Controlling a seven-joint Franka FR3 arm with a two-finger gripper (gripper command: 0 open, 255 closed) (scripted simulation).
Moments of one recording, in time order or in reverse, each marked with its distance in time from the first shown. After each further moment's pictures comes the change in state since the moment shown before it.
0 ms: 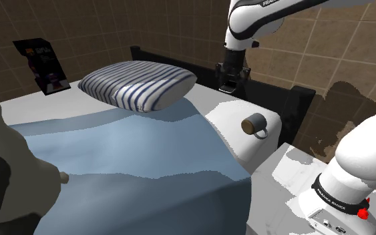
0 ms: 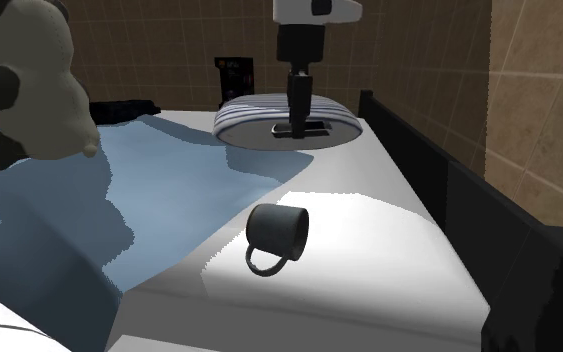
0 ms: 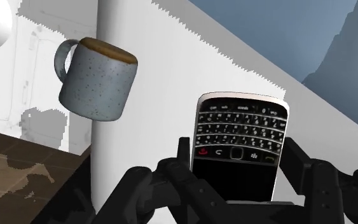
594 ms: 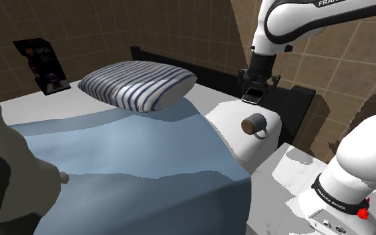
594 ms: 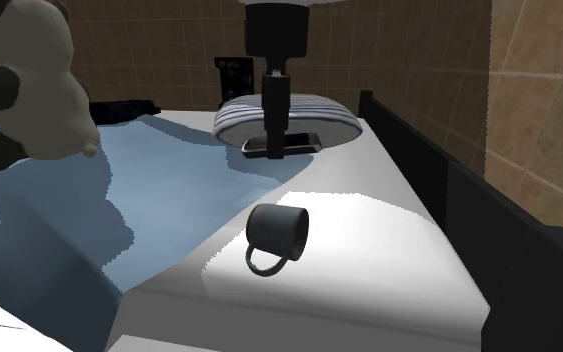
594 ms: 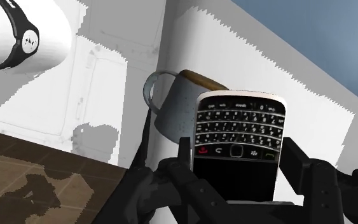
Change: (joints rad) arm 0.019 -0.391 -0.020 -0.304 0.027 -0.087 -0.020
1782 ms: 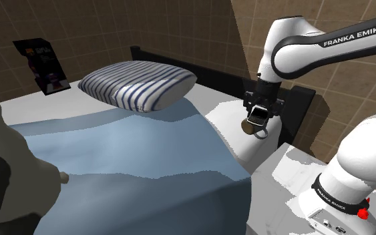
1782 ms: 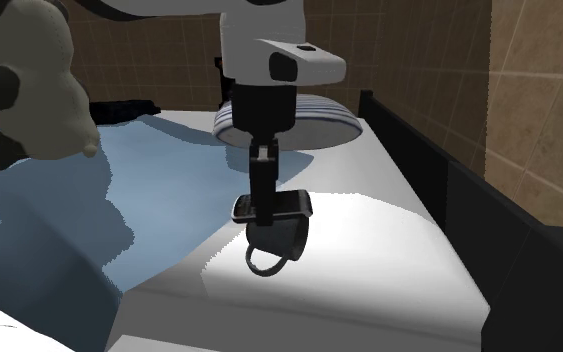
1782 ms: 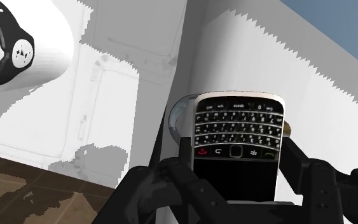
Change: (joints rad) arm 0.017 -0.106 0.009 -0.264 0.022 0.157 -0.007
